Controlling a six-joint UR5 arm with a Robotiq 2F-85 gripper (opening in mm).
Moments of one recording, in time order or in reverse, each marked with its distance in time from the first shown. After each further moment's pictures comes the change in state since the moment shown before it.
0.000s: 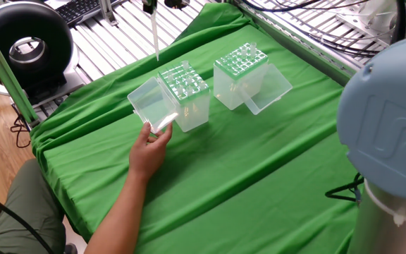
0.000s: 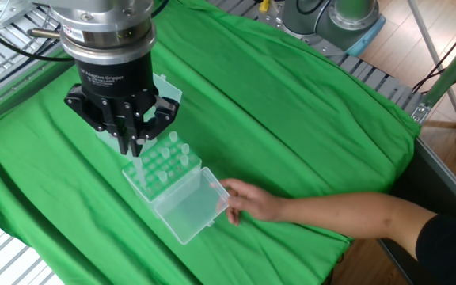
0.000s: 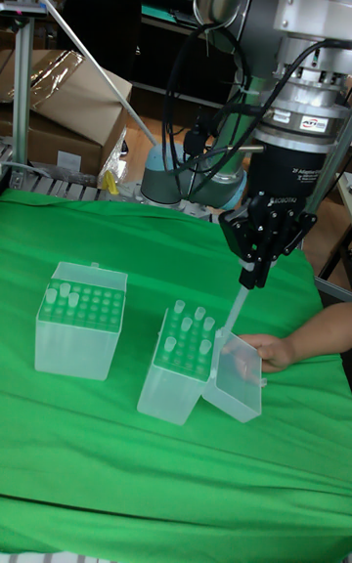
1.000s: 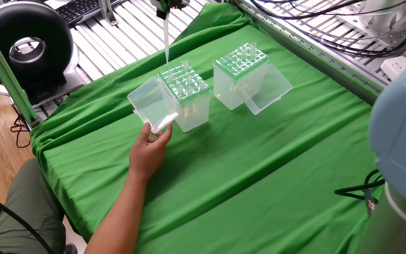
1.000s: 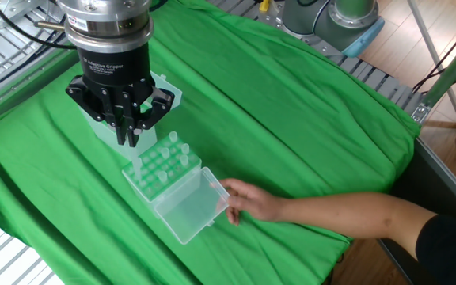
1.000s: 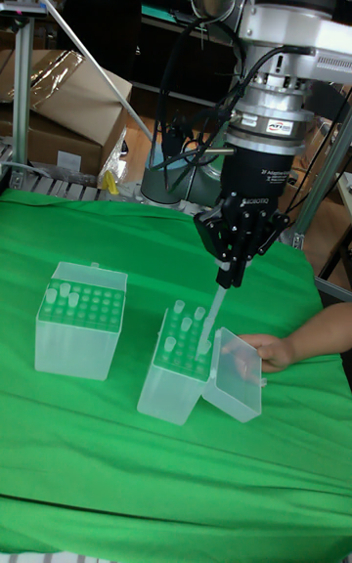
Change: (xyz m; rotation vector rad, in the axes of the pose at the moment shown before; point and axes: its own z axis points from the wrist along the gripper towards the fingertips) arm 0.023 -0.011 0.013 0.012 -0.031 -0.003
